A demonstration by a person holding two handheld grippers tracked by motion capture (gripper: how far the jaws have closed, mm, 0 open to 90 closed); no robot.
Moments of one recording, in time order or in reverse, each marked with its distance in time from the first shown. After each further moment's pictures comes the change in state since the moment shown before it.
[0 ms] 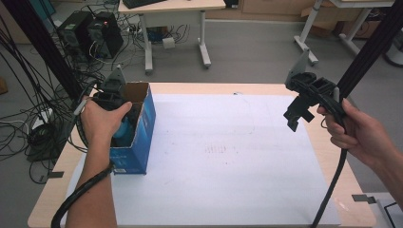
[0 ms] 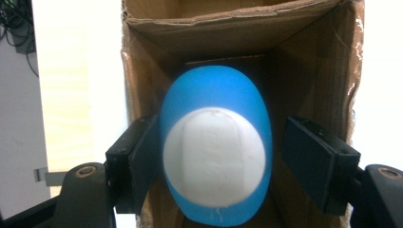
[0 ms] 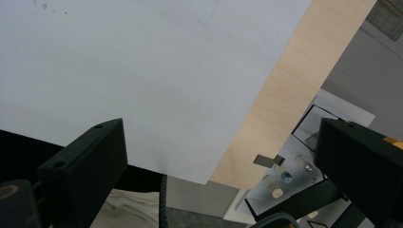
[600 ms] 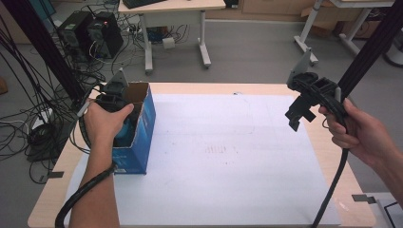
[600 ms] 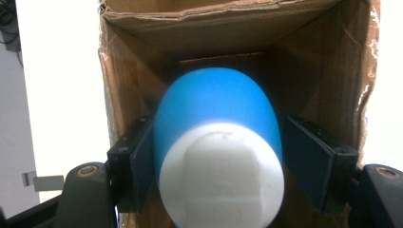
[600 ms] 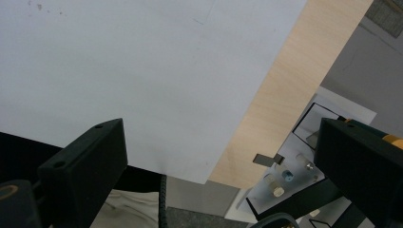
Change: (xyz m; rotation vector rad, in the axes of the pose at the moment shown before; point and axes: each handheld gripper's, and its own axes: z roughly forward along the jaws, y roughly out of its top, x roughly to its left) left arm 0.002 0.004 0.013 0.022 -0.021 0.008; right arm -0.005 0.000 0.002 0.004 0.001 0.012
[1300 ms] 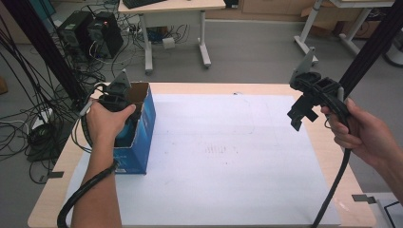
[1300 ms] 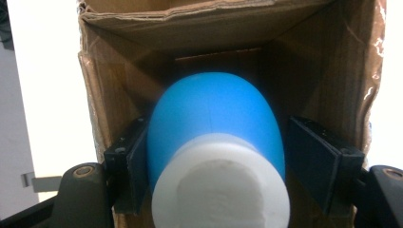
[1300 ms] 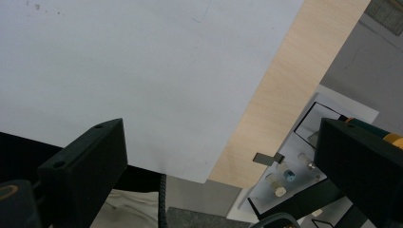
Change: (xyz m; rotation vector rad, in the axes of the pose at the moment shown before) left arm -0.002 0.007 0.006 0.023 -0.005 0.013; right arm -0.006 -0.003 0.000 -0.003 0.007 0.009
